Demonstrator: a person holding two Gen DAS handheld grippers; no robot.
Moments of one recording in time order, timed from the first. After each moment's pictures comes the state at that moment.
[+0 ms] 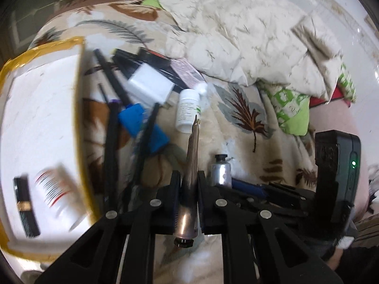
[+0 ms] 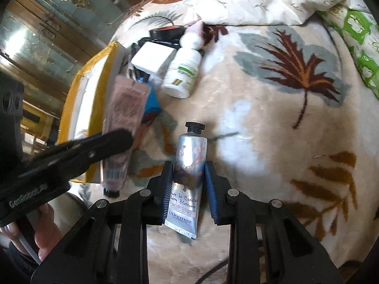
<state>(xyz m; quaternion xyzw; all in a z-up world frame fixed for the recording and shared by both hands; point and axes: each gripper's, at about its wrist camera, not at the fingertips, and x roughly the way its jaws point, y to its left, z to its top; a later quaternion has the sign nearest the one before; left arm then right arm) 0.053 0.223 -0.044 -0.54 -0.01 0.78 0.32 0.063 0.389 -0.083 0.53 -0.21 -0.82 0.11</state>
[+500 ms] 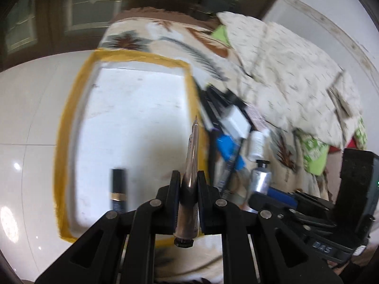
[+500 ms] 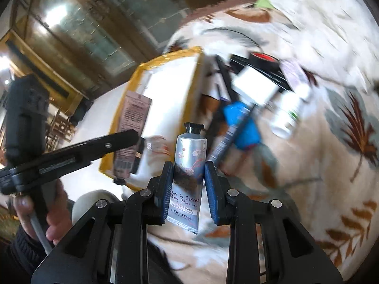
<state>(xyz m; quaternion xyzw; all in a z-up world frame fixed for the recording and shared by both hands) 0.019 0.094 -0.015 -0.52 -0.08 0.82 0.21 0.045 0.297 -0.023 0.48 -0.15 -0.83 0.22</state>
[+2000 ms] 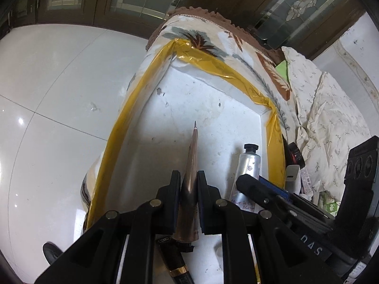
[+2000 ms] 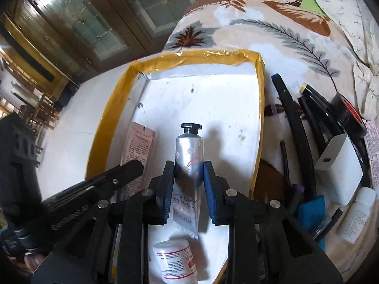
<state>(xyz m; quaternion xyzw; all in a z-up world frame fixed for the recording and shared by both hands) -0.060 0.032 -0.080 -0.52 -0.19 0.82 0.11 -0.085 0.188 -0.058 0.52 -0.09 -0.82 0.20</state>
